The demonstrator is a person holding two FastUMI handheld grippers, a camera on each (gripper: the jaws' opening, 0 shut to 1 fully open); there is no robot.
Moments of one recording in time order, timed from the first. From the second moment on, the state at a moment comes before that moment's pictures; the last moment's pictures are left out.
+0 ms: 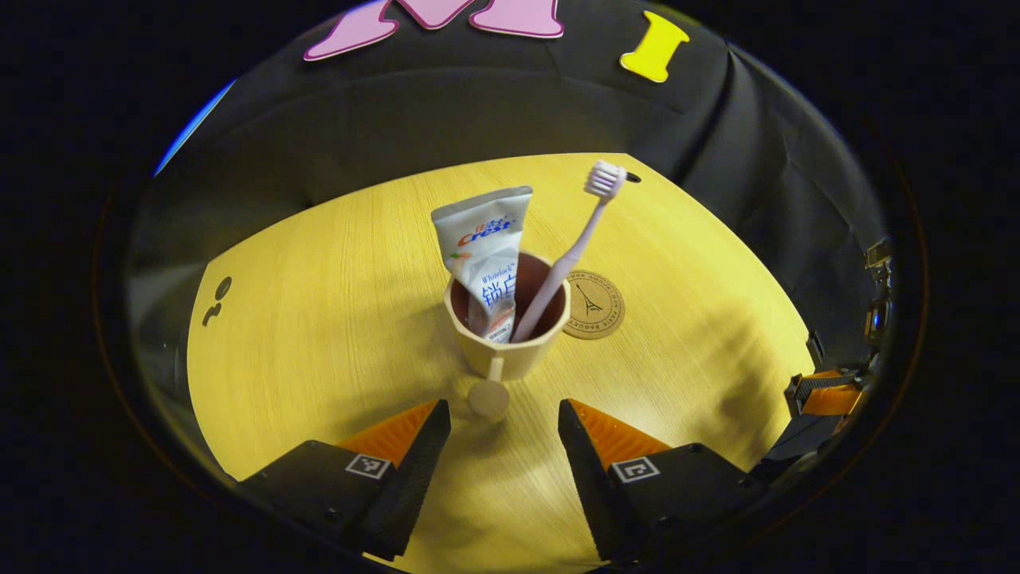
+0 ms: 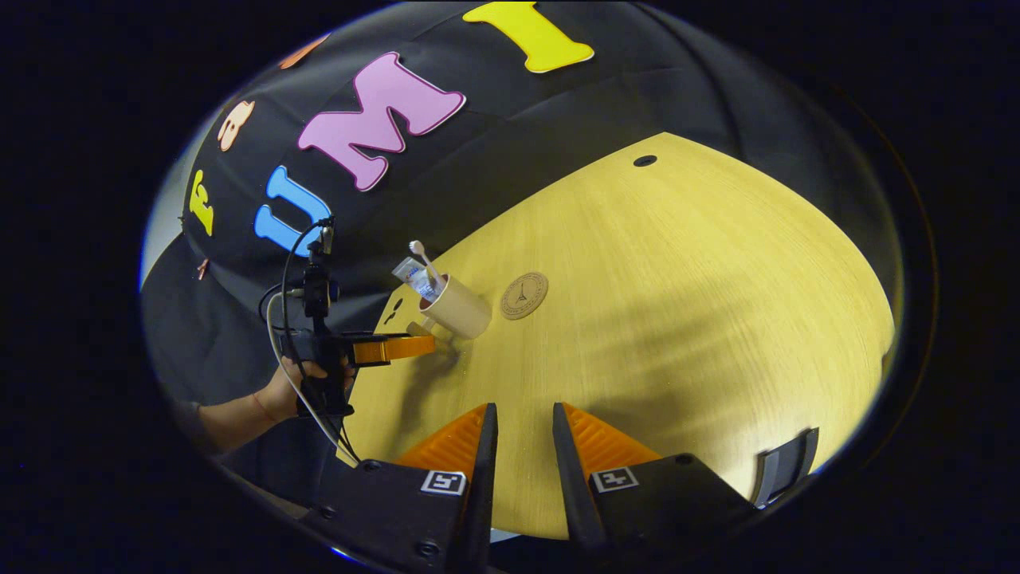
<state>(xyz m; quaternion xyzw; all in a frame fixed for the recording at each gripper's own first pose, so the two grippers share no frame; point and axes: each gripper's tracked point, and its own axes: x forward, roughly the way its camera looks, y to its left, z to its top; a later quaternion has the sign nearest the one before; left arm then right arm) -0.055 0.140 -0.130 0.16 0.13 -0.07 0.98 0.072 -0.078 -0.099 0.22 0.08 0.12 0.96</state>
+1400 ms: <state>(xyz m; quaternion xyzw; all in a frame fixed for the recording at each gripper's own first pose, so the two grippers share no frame) -0.016 0.136 -0.144 0.17 0.20 -0.04 0.96 0.071 -0.081 -0.127 0.25 0.11 0.13 0.95</state>
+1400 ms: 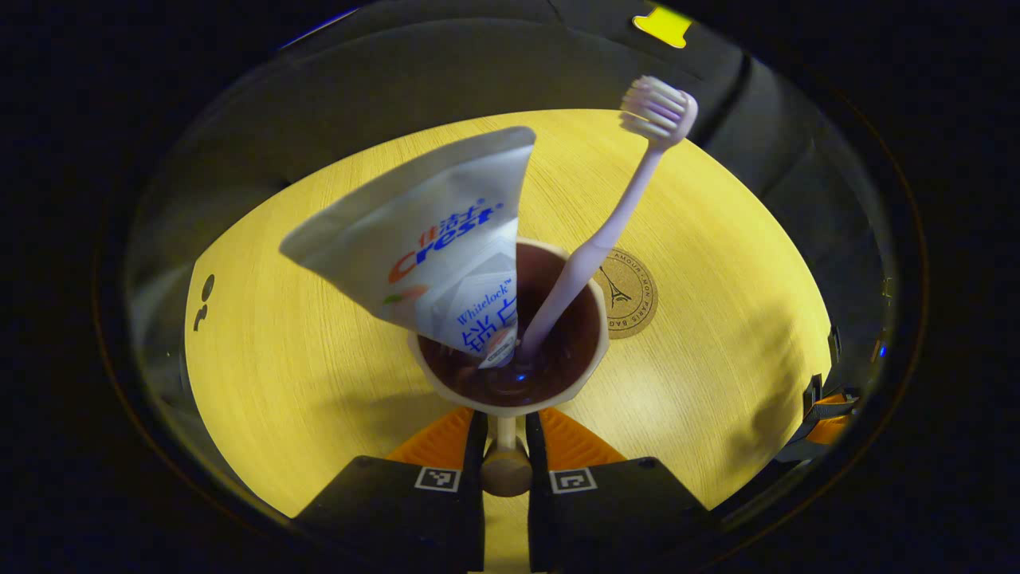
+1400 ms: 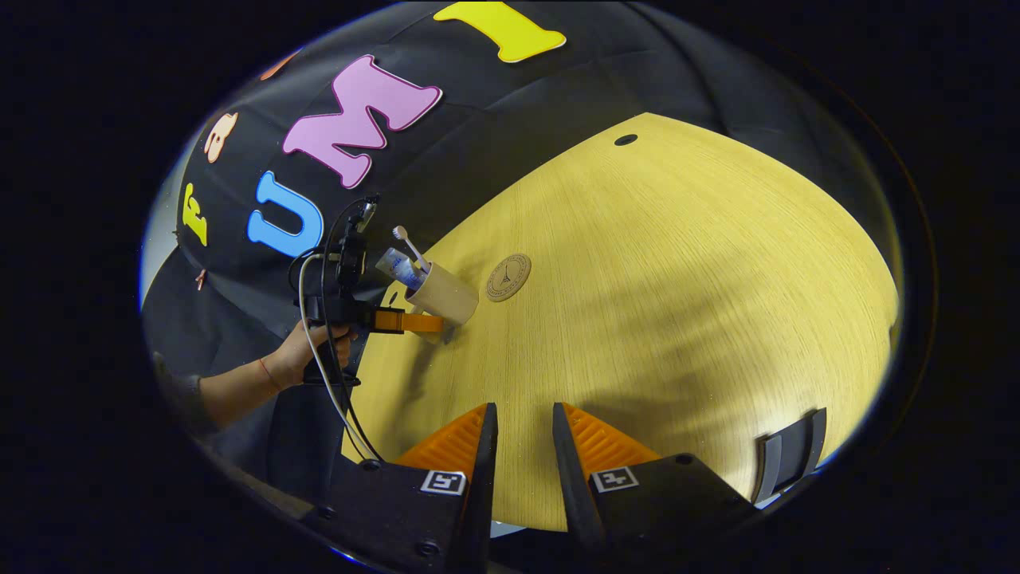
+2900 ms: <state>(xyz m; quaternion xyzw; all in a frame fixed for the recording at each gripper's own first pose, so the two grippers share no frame) -0.005 0.032 -0.121 0.22 0.17 -0.08 0.96 0.050 -0.141 -0.128 0.28 0.09 0.11 0.95</state>
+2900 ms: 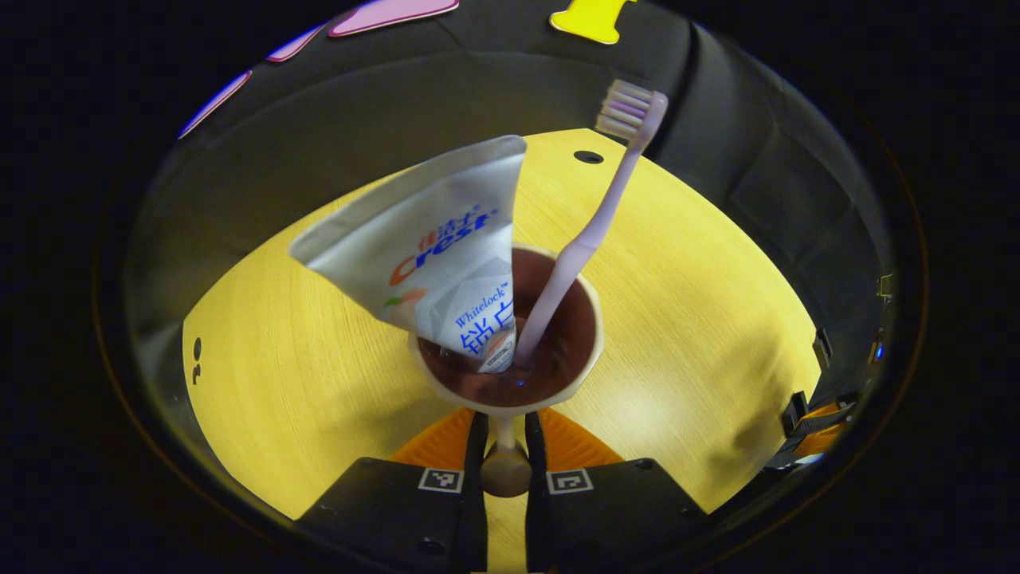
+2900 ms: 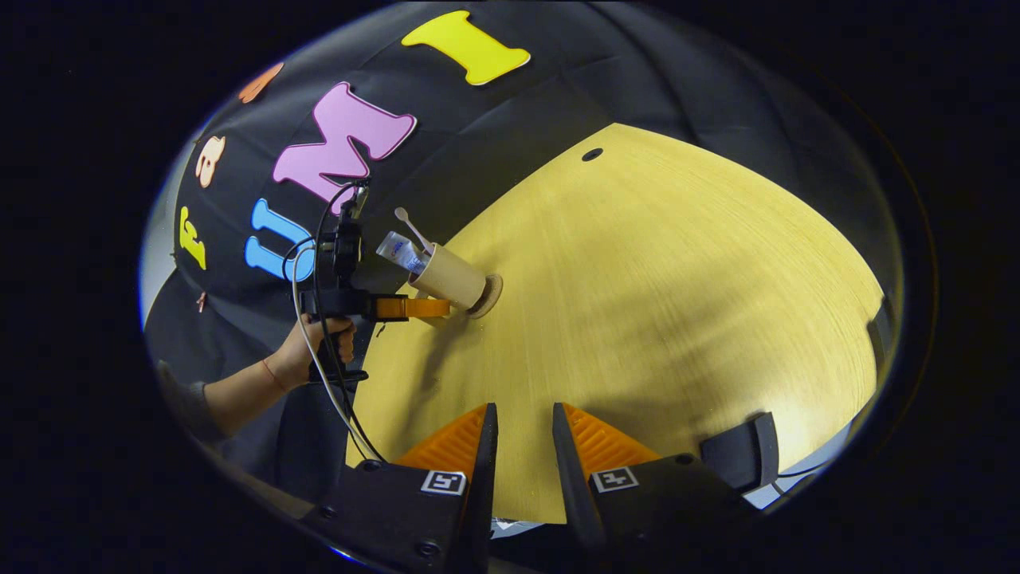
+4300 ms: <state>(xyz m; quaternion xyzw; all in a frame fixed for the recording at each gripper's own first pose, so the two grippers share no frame) 0.002 0.028 -0.127 0.23 0.17 -0.08 0.95 0.052 -0.164 -0.132 0.28 0.10 0.09 0.95</state>
